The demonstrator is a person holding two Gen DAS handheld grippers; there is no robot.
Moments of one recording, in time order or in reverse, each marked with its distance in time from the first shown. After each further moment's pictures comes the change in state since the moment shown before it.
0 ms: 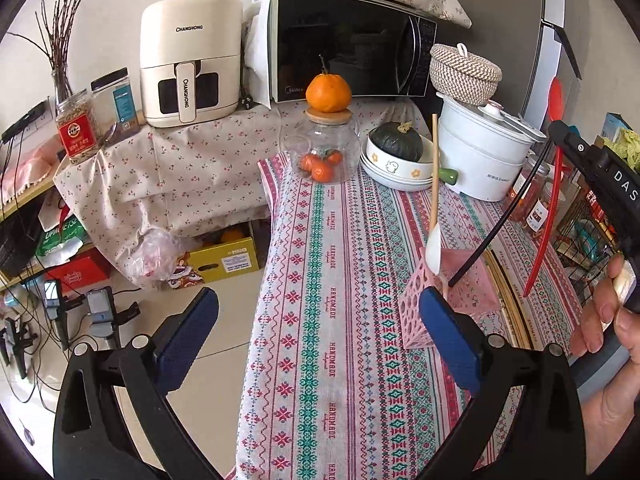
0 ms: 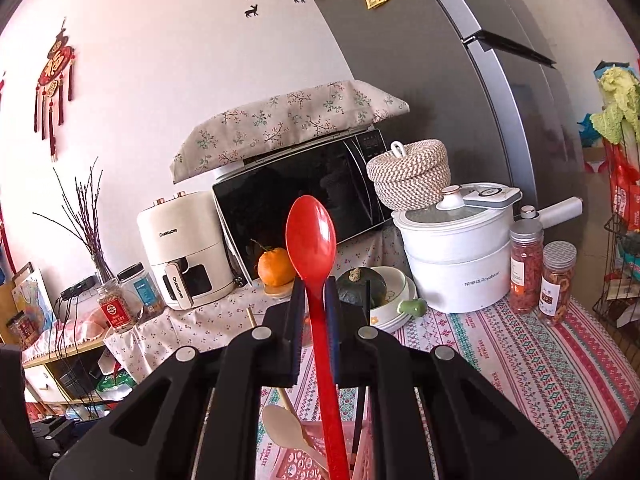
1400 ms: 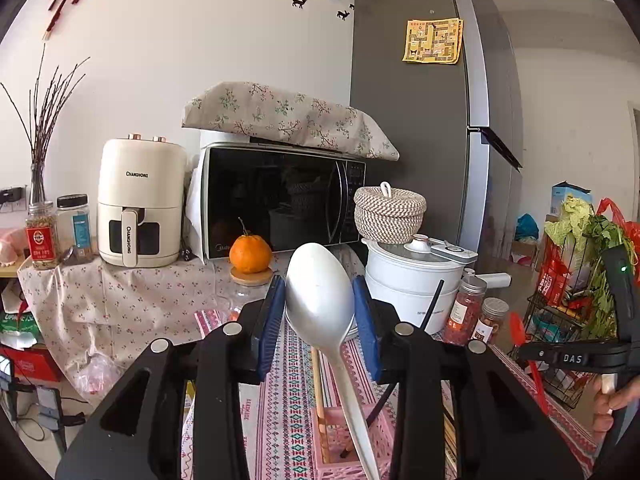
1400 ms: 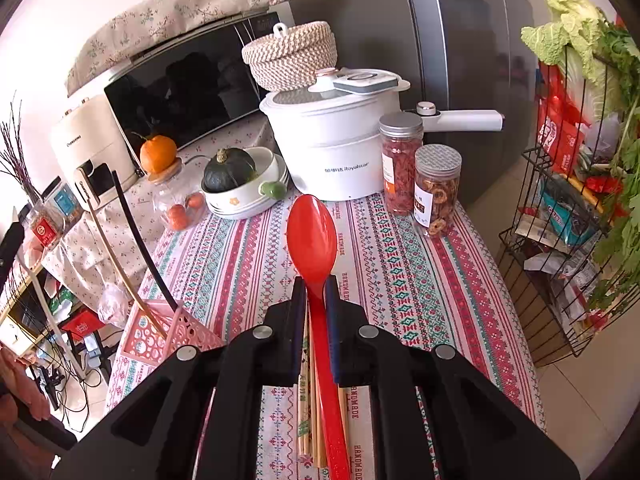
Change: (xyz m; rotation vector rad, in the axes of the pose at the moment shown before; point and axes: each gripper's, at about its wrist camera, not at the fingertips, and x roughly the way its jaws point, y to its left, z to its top) left arm -0.029 -0.094 0.028 0.063 -0.596 -0.115; right arm -0.017 -0.138 0.009 0.013 0.489 -0.235
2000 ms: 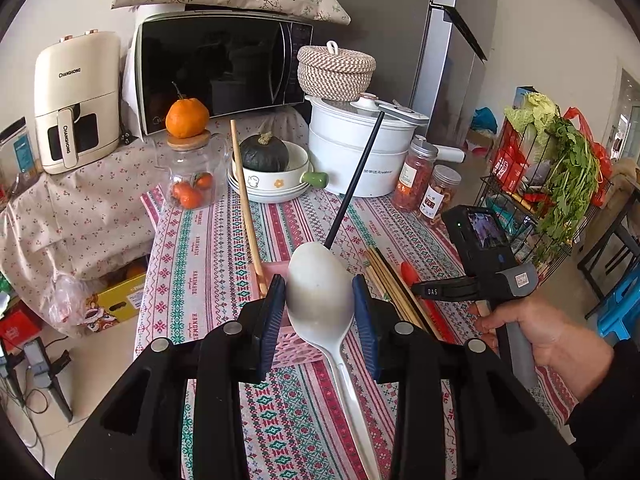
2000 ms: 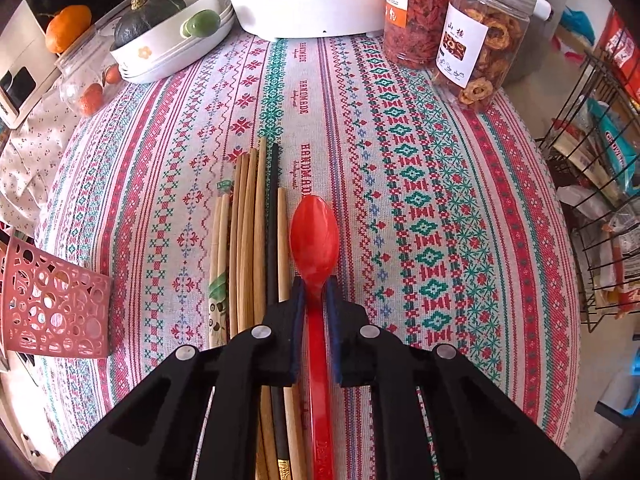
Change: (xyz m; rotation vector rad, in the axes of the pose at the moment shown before) left arm 0.006 -0.013 -0.037 0.016 0.507 -0.209; right arm 0.153 -0.020 -0.045 -0.045 0.466 -0.137
